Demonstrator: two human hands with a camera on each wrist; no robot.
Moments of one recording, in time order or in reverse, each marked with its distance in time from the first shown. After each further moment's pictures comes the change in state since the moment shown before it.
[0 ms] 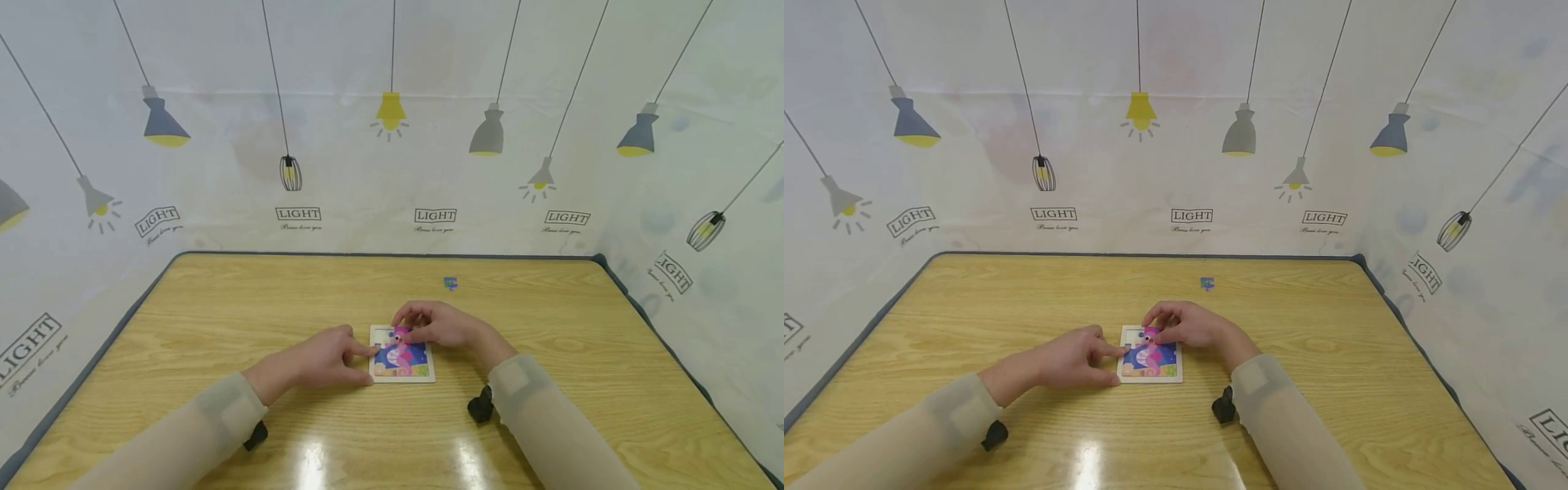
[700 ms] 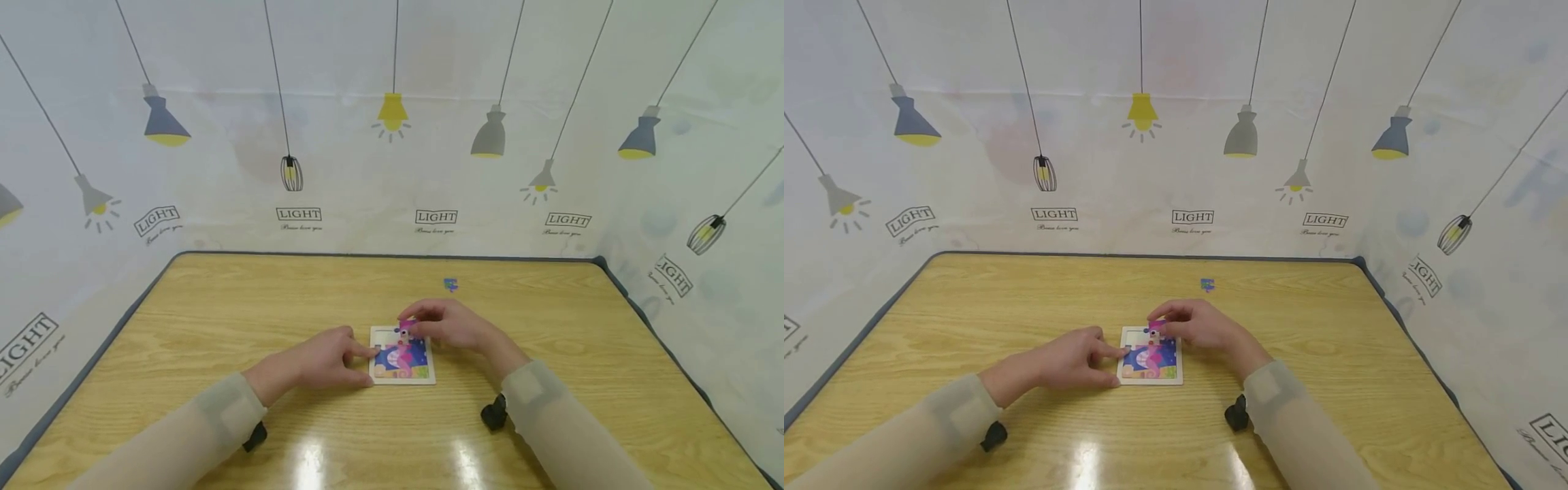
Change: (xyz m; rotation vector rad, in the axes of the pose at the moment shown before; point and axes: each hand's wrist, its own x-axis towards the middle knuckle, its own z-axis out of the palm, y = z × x) left_hand 0.000 0.000 -0.002 0.009 -0.008 -0.025; right_hand -0.017 -0.003 -0.007 0.072 0.082 0.045
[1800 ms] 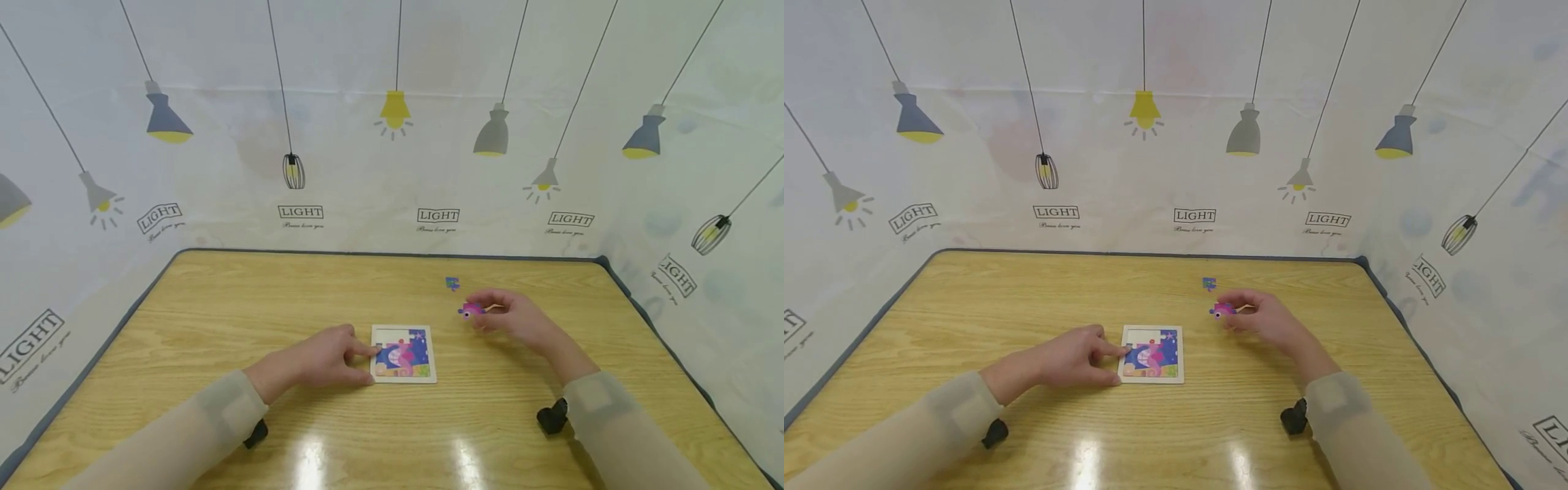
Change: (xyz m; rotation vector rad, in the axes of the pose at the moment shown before) left_hand -0.001 0.001 0.001 0.000 0.012 0.024; right_hand -0.058 0.047 -0.062 0.097 0.246 0.089
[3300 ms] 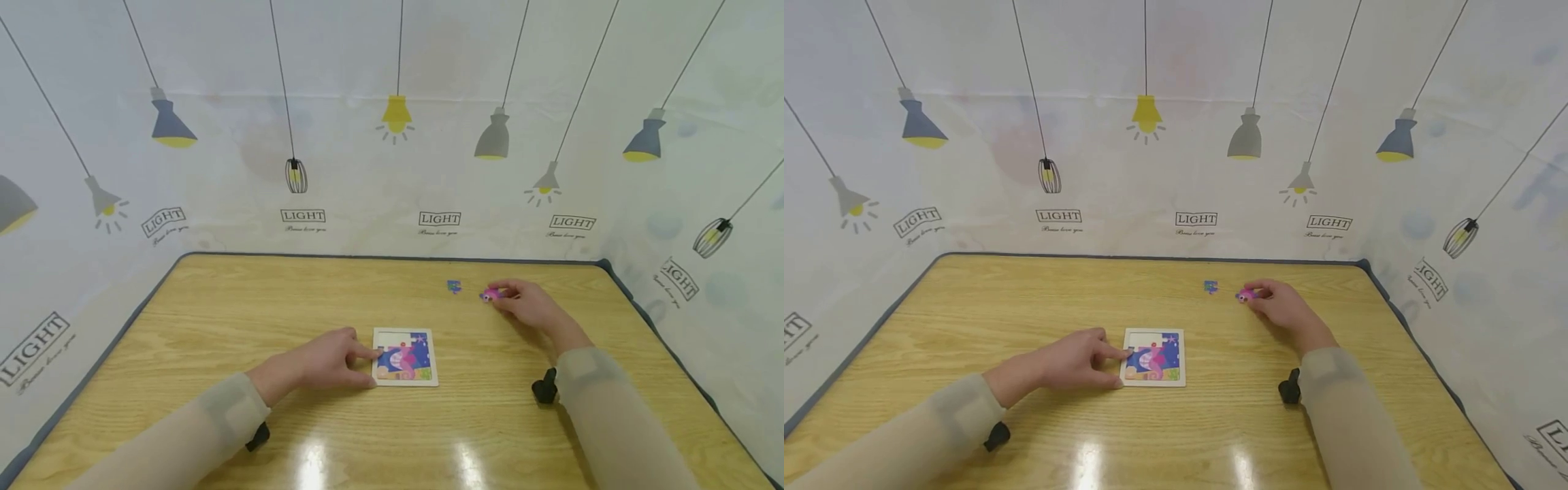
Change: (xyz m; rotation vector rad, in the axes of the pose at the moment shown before) left_hand 0.000 0.001 -0.002 -0.005 -0.006 -0.022; right_hand 0.033 0.018 -0.039 -0.402 0.115 0.064
